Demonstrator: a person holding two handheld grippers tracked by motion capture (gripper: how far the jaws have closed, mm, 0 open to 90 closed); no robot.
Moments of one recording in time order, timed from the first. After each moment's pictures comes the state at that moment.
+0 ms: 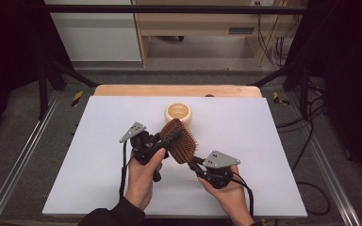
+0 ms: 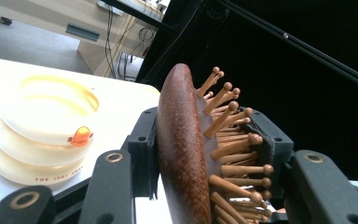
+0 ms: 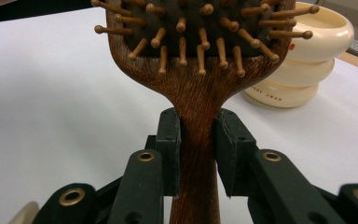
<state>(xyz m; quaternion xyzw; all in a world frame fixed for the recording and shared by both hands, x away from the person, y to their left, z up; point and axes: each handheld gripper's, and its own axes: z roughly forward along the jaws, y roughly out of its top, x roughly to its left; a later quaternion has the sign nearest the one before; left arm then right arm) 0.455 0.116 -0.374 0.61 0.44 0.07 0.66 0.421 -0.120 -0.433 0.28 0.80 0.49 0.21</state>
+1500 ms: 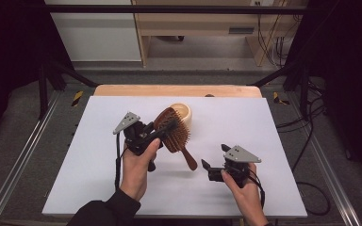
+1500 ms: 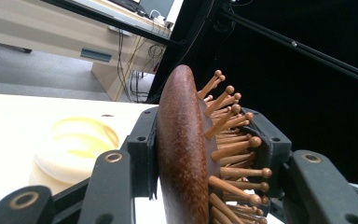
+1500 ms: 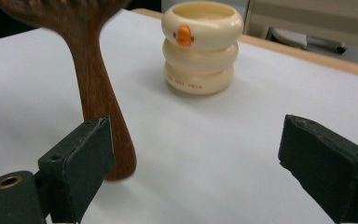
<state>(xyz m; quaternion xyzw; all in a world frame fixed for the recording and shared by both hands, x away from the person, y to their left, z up) 0.468 0.128 -0.349 0.61 0.42 0.11 0.66 0.430 -0.165 -0.436 0.38 0.74 0.49 0.25</state>
